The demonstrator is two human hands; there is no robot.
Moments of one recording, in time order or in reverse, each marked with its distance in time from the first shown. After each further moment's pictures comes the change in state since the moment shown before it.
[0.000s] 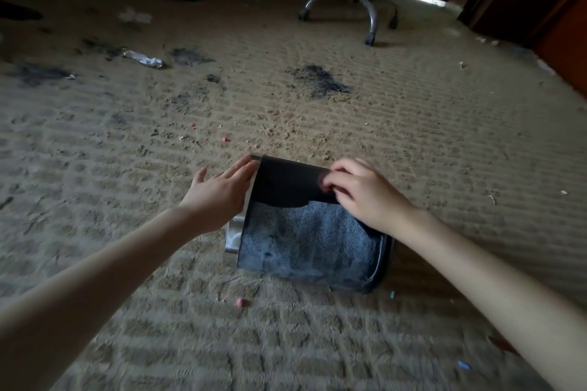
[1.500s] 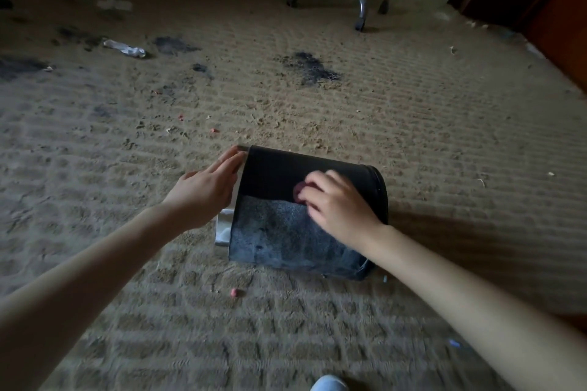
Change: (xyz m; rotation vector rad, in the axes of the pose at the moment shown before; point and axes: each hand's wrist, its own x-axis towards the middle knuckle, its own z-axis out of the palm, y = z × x) left_hand -0.012 0.006 -0.004 -0.131 0.066 0.027; right_hand -0.018 -0.026 0.040 -0.093 0.047 -0.016
